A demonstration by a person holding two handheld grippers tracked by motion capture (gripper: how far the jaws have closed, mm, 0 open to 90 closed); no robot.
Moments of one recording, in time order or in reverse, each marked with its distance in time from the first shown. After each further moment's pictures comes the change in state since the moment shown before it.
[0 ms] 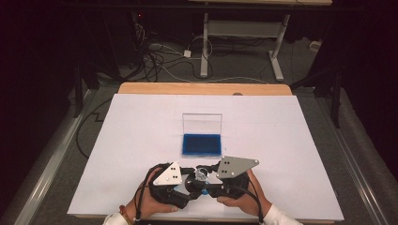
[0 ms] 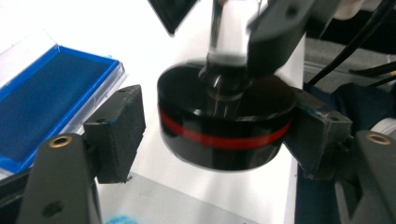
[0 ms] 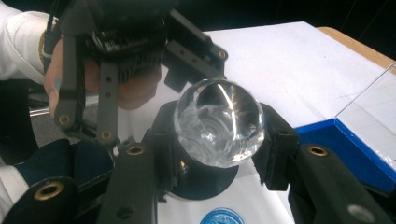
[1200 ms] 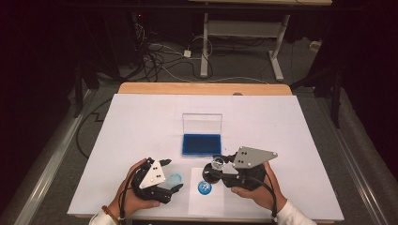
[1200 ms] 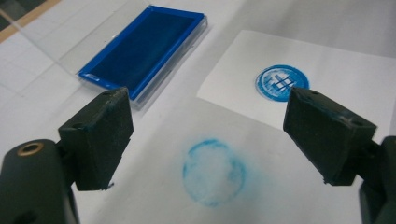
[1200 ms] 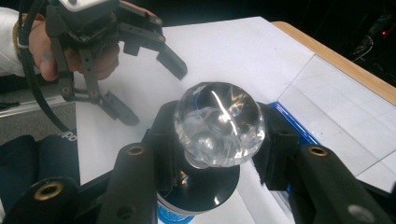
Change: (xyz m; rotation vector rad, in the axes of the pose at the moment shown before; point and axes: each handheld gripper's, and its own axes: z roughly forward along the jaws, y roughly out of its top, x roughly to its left) left arm 0.019 -0.037 -0.031 0.044 0.256 0.019; right arm -0.023 0.002 -0.034 0.030 -0.117 0.015
